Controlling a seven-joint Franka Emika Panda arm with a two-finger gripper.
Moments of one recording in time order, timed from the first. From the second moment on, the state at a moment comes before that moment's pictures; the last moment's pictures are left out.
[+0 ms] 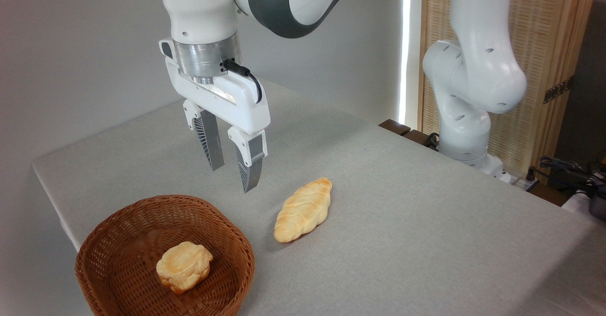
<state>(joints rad) -0.28 -0.01 0.17 -1.84 -0.08 1.86 0.60</state>
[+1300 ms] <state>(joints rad) -0.28 -0.01 0.17 -1.80 -0.08 1.84 0.60</state>
